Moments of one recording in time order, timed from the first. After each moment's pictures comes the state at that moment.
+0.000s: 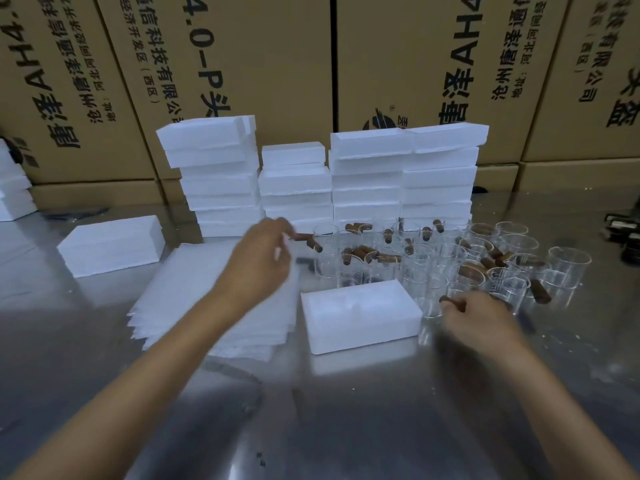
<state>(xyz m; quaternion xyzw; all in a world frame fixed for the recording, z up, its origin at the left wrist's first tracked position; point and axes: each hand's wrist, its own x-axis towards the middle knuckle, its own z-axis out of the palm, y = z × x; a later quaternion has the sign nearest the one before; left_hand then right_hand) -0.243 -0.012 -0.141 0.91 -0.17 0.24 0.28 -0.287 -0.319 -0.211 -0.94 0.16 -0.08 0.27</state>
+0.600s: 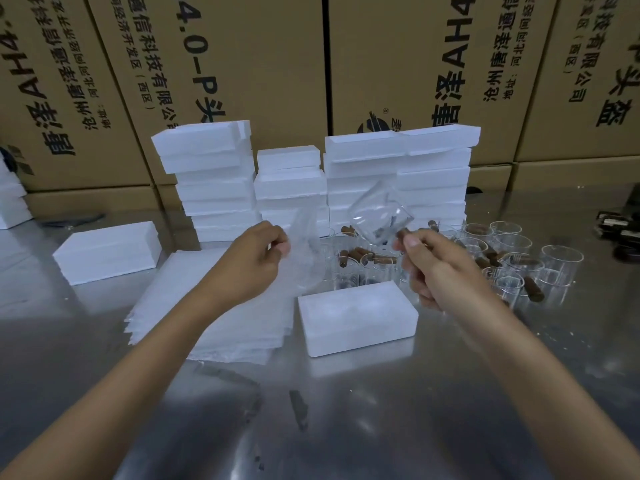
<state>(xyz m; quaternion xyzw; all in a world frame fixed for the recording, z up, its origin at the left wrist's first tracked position) -0.250 -0.004 -0.128 0.91 -0.20 0.19 0.30 -0.307 -0.265 -0.141 -0.75 -0.05 -0.12 0.65</state>
